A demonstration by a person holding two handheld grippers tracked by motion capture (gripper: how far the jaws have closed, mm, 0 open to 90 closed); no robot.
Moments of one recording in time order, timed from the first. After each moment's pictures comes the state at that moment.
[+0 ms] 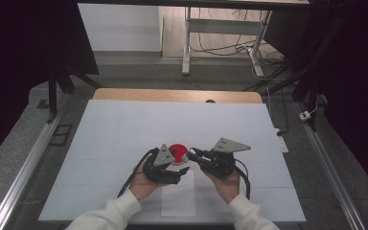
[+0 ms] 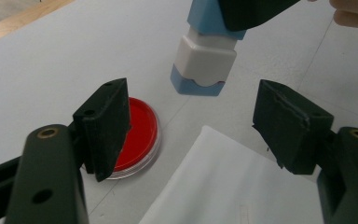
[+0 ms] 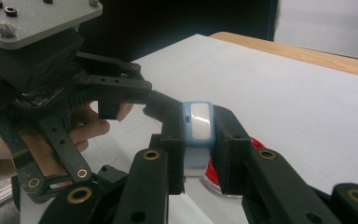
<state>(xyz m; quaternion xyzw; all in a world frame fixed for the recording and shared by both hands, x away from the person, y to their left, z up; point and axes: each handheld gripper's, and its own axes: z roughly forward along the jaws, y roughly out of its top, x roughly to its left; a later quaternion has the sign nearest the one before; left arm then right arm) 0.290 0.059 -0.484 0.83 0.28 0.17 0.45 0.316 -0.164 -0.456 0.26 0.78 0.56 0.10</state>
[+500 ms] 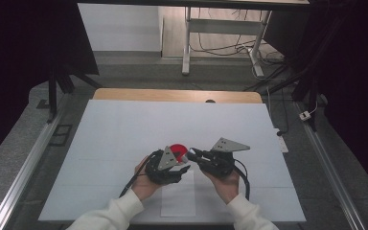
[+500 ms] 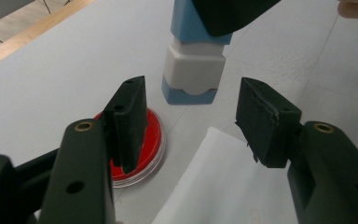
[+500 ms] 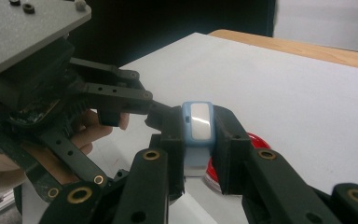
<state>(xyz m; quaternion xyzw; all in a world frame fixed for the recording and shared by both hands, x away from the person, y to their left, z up) 0.288 0.051 -0.486 0.84 0.26 0.20 0.43 0.317 -0.163 -0.458 0.28 0.77 0.56 0.09</state>
